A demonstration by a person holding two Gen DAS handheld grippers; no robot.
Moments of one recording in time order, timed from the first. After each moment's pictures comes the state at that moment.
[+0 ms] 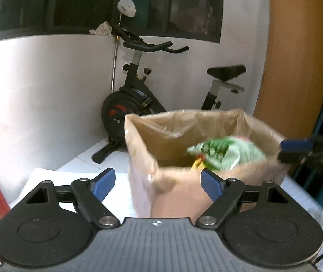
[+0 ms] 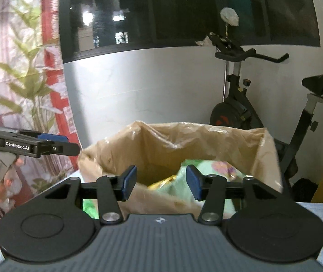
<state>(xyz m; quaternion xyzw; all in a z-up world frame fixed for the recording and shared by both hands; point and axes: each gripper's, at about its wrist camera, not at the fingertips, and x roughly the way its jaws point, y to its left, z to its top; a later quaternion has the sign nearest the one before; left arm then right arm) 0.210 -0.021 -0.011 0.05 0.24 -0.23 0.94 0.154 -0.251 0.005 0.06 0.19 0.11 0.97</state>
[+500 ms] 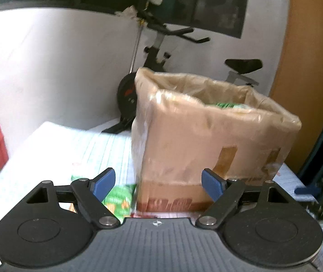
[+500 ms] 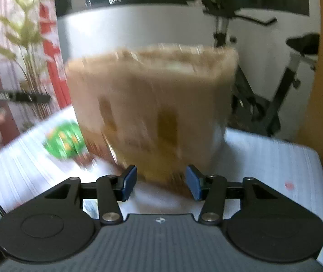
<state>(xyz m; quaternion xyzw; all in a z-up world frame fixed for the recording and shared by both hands) 0.168 -0.018 -0.073 -0.02 0.27 -0.18 0.94 0.087 -0.274 -0.095 0.03 0.32 0.08 0.95</state>
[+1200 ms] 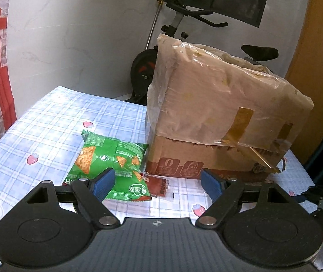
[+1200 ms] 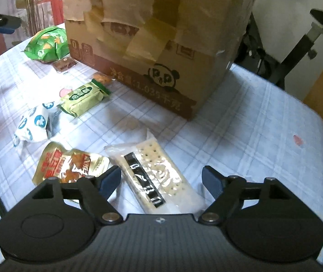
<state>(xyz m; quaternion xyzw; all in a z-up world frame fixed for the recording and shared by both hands) 0.149 0.000 -0.108 -0.05 0.32 -0.15 0.93 0.104 -0.273 -0.180 -0.06 0.44 0.10 0.89</state>
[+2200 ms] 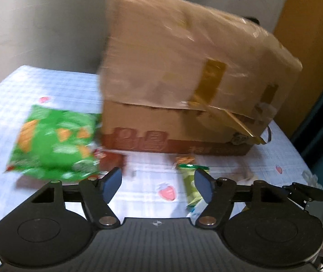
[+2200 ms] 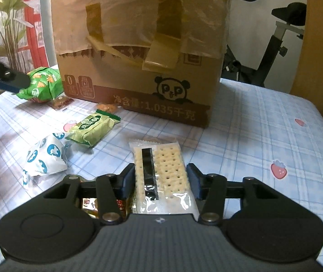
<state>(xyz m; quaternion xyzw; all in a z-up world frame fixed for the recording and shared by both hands) 0.164 -0.059 -0.152 -0.02 0.38 -0.22 0.90 0.074 -0.237 -0.201 0.01 0.33 0.02 0.94</state>
